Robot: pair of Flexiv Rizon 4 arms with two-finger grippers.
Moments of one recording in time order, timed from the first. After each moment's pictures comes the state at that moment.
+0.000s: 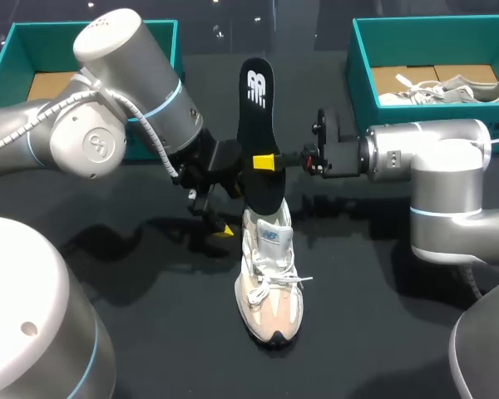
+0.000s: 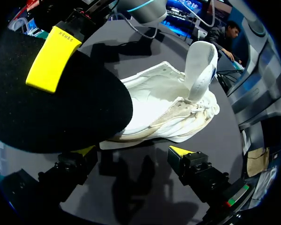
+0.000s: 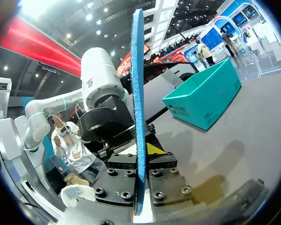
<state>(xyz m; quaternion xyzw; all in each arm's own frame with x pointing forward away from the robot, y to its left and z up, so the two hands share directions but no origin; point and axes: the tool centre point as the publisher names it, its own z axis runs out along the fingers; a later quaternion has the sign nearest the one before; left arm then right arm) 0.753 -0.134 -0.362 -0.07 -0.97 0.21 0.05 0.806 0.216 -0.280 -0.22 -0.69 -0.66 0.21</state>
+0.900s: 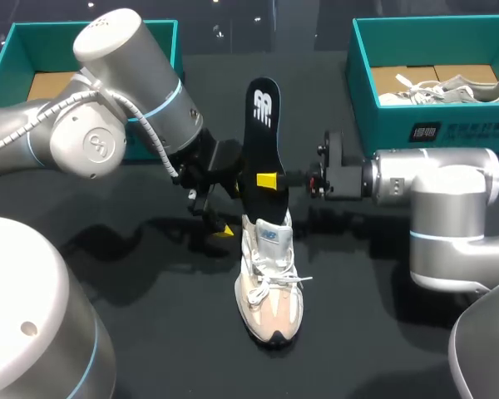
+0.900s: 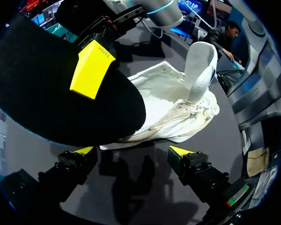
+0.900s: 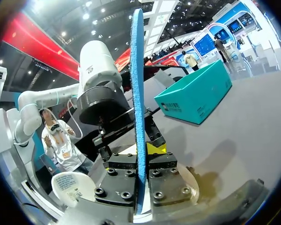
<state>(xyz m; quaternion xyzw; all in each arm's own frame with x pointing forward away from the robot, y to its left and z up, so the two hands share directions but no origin) 0.753 -0.134 -0.362 -0.07 -0.97 0.21 0.05 0.786 0.211 -0.303 -0.25 -0.69 -0.66 0.16</state>
